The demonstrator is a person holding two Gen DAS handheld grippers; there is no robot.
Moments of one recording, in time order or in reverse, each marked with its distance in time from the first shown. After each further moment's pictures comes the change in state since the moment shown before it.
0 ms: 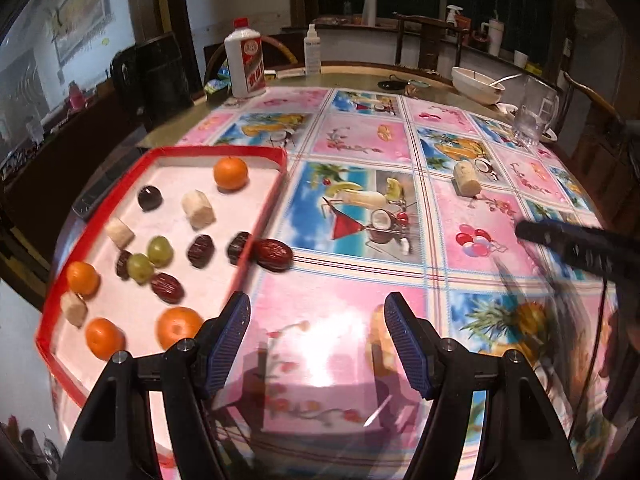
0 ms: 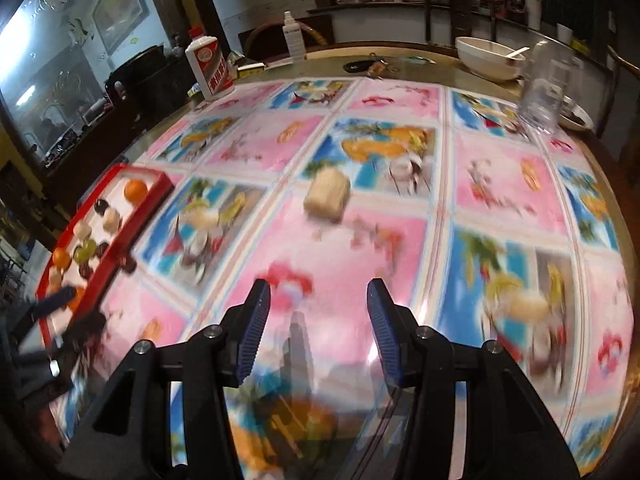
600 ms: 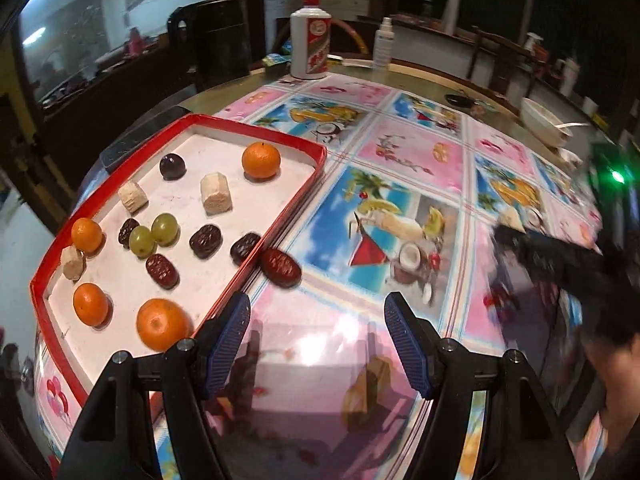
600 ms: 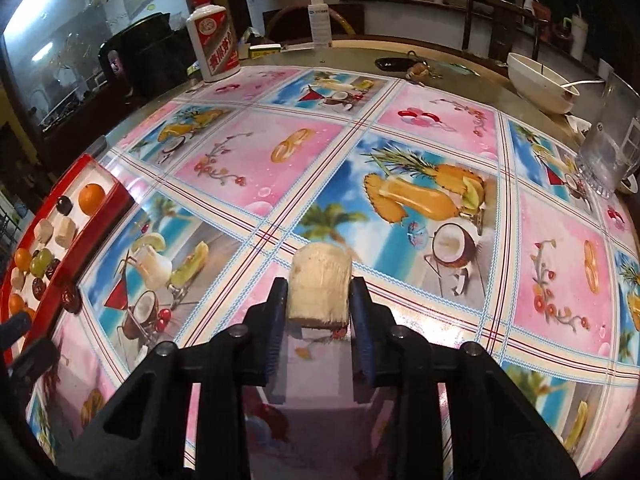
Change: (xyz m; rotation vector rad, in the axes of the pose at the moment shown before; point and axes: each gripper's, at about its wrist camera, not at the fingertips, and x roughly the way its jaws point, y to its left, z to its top) left arm 0.024 -0.012 0.024 -0.247 0.039 0.172; right arm 0.081 0.002 0.049 -0.137 0.041 0.004
